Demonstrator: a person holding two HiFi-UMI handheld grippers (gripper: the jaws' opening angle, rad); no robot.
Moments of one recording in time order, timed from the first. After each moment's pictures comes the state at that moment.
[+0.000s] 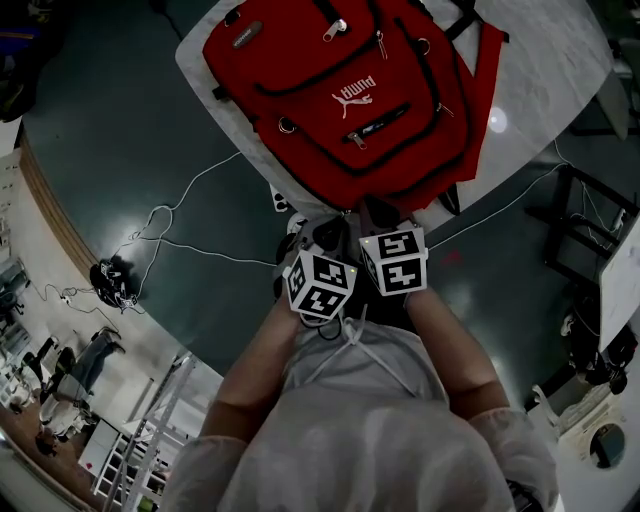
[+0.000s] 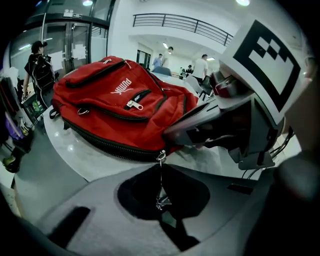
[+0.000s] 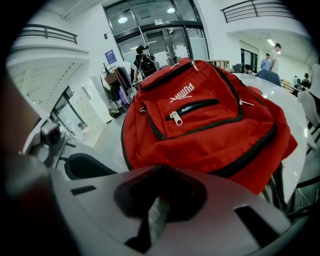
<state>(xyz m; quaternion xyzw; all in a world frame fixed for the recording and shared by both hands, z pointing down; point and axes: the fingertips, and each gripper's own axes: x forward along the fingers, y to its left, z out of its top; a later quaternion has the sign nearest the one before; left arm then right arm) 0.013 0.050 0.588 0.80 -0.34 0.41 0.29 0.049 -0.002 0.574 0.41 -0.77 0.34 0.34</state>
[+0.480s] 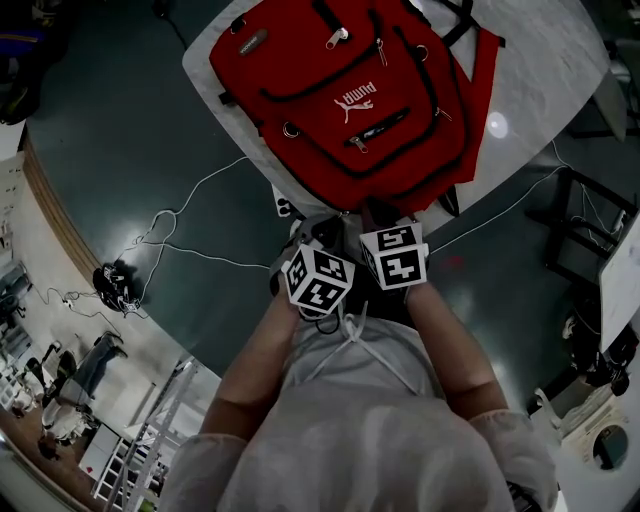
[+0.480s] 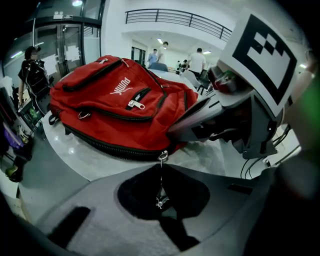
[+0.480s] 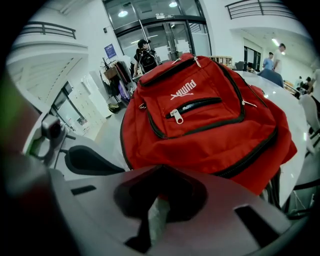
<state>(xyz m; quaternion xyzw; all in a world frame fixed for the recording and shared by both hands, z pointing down) -0.001 0.044 0.589 0.80 -0.32 0.43 0.27 0.046 -0.002 0.577 0.40 -0.77 0.35 0.37</state>
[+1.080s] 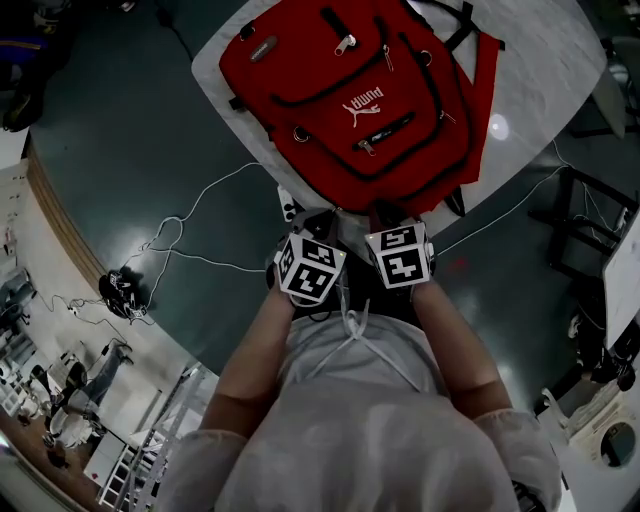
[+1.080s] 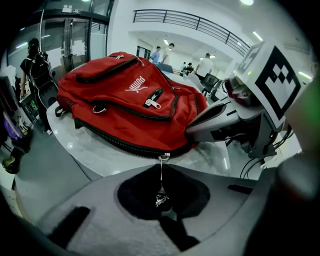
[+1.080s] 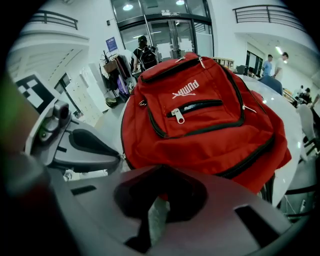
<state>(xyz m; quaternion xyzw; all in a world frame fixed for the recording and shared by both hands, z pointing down) -0.030 0.028 0.591 0.79 -0.32 0.42 0.30 0.044 -0.003 0.575 0.41 -0.76 0.33 0.39</state>
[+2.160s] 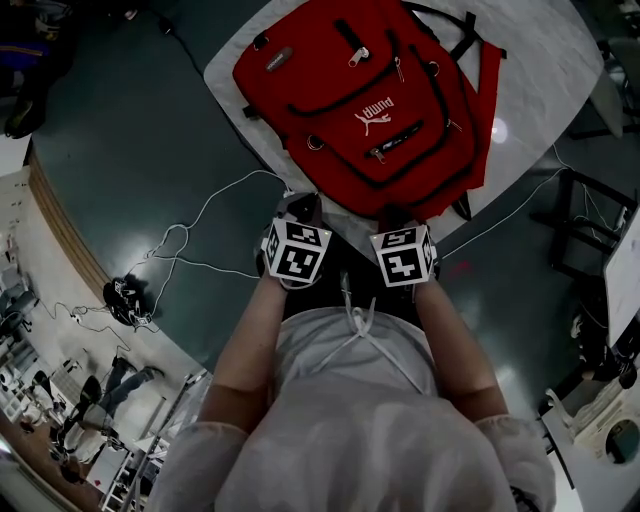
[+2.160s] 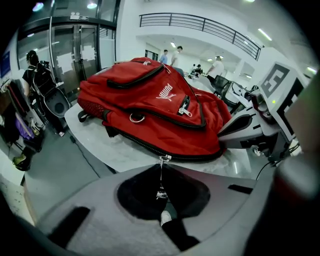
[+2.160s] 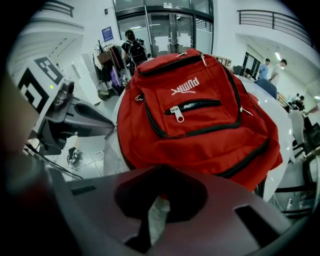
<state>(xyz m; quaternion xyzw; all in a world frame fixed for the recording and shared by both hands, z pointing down) -0.089 -0.023 0.587 0.78 -0.38 0.42 0.29 0.046 -0.007 0.576 0.42 -0.72 0.31 0.45</state>
